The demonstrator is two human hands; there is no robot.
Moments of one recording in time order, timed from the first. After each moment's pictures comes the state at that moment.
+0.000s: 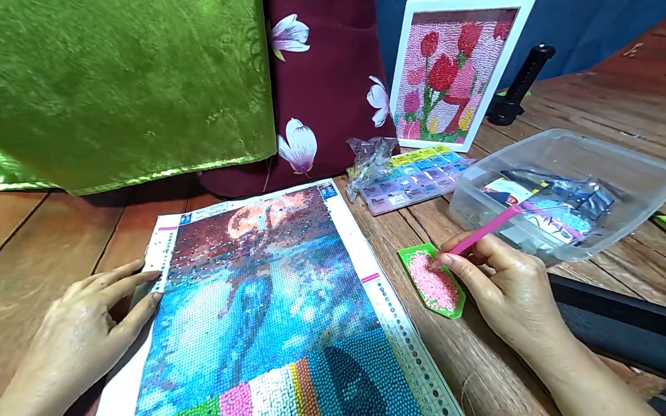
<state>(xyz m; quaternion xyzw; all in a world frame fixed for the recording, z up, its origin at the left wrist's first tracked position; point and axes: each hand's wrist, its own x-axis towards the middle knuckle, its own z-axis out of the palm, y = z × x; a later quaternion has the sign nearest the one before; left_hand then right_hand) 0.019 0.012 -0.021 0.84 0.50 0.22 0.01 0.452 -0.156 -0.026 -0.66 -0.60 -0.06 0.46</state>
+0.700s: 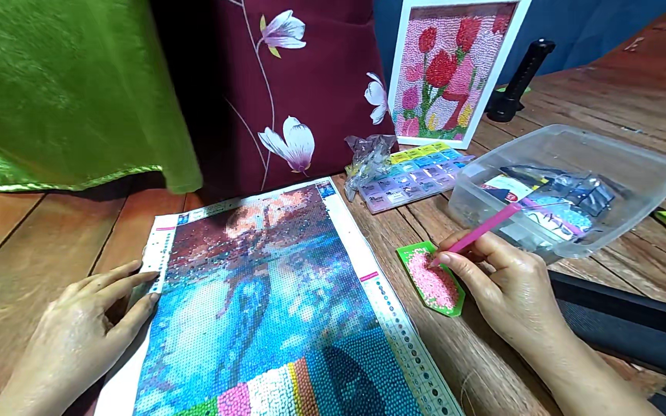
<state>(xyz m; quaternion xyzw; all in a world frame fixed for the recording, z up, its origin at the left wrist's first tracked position) 0.018 0.012 -0.020 0.84 0.50 0.22 0.01 0.450 -0.156 -0.025 -0.66 -0.59 -0.06 0.46</state>
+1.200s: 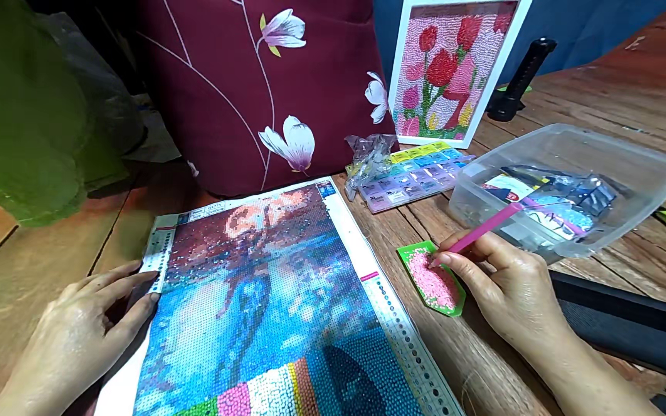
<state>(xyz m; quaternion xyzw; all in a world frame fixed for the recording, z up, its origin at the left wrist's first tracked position) 0.017 0.012 -0.021 0.84 0.49 0.22 0.01 0.452 -0.156 -0.028 -0.65 -0.60 -0.06 0.46</state>
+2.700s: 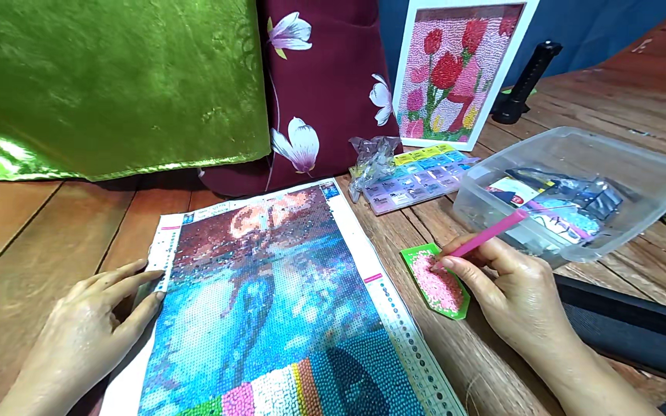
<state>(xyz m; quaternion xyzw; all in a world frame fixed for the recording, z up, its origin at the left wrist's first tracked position) 0.016 0.015 -0.025 0.84 0.49 0.23 -0.01 0.451 -0.156 -0.027 -0.65 -0.60 -0.06 0.46</state>
